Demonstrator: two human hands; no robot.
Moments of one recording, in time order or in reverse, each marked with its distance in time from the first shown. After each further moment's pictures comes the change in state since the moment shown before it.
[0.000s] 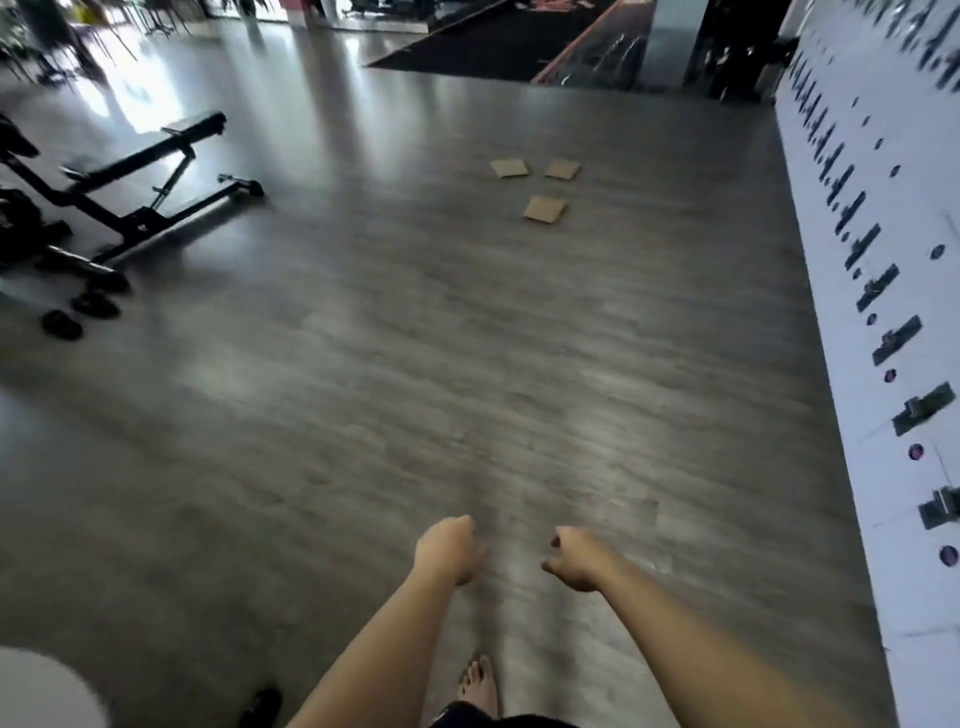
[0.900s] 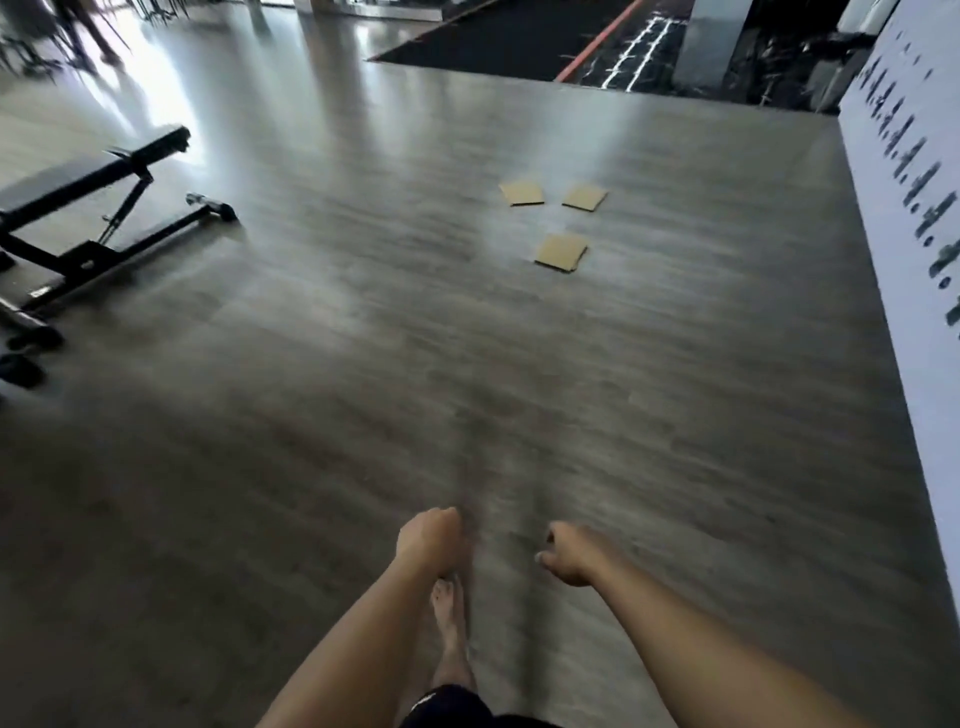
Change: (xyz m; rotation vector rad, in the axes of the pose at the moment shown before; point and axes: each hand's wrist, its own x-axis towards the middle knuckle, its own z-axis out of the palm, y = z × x) left_hand 0.515 0.160 -0.326 0.088 0.033 0.000; right_hand 0.468 -0.029 -0.435 -0.069 -0.004 -0.059
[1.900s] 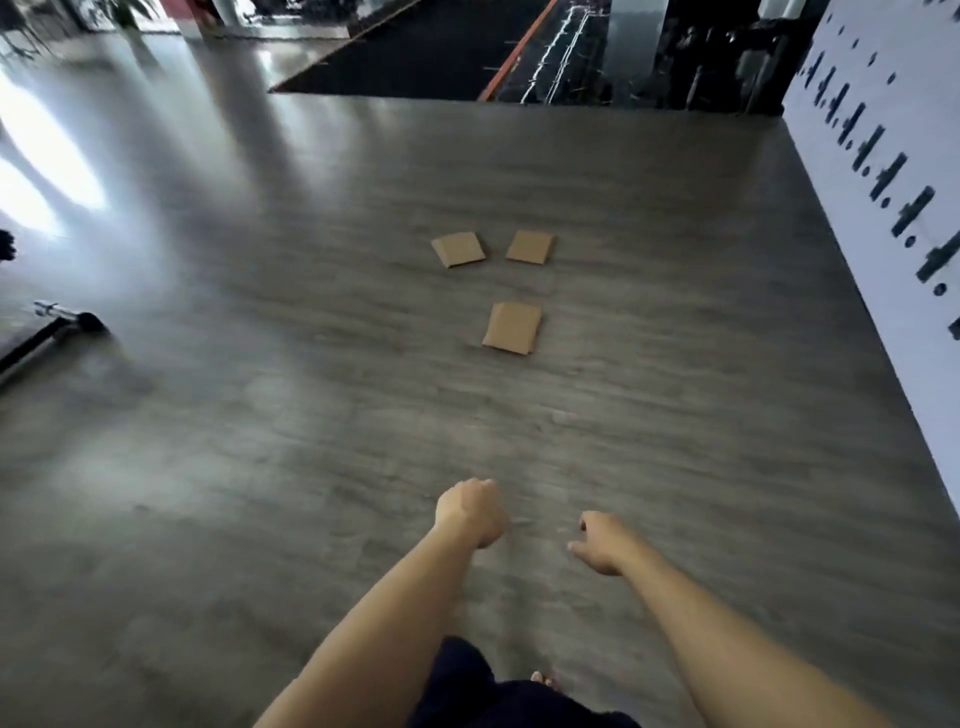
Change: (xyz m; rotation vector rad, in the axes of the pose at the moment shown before) left_hand 0.577 0.252 -0.347 0.102 -0.007 0.223; right_hand 0.451 0.107 -0.472 0.170 0.073 0.173
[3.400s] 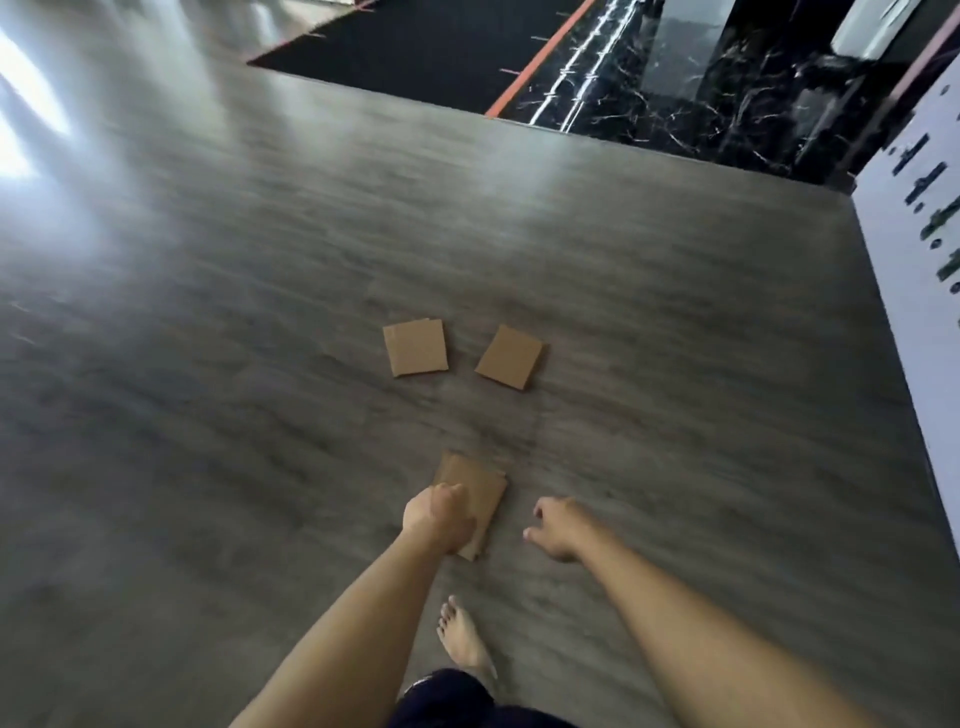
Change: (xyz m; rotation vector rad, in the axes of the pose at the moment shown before) left_hand 0.783 0.121 -0.408 -0.079 -0.027 -0.110; right_hand 0.680 -0.055 -0.629 -0.135 -0.032 -0.108
